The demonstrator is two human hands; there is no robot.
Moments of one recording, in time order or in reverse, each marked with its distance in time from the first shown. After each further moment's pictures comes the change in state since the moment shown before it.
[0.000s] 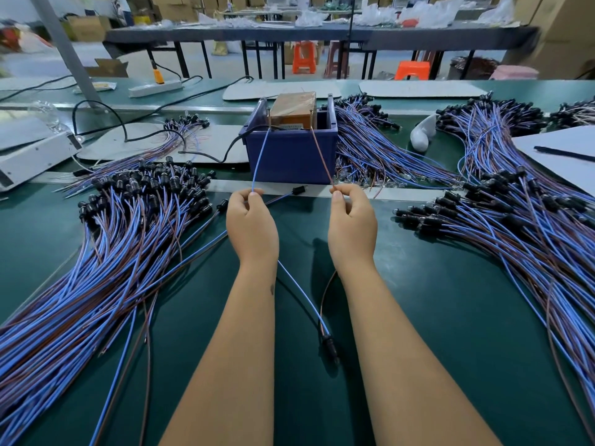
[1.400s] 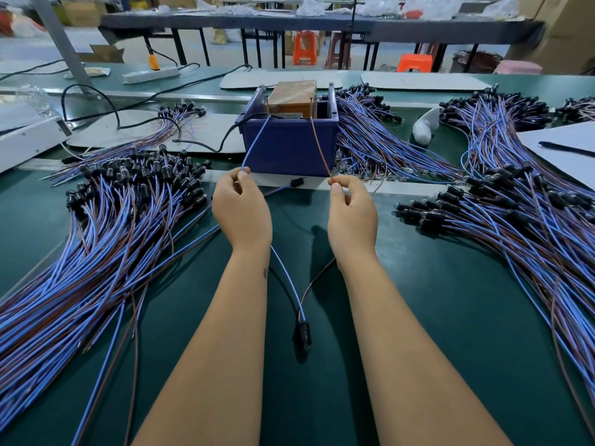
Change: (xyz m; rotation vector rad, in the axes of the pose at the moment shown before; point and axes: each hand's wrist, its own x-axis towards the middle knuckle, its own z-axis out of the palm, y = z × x) left_hand 0.018 -0.002 0.006 0.078 0.126 0.122; right_hand 0.006 0.003 -0.001 -0.049 -0.057 0.052
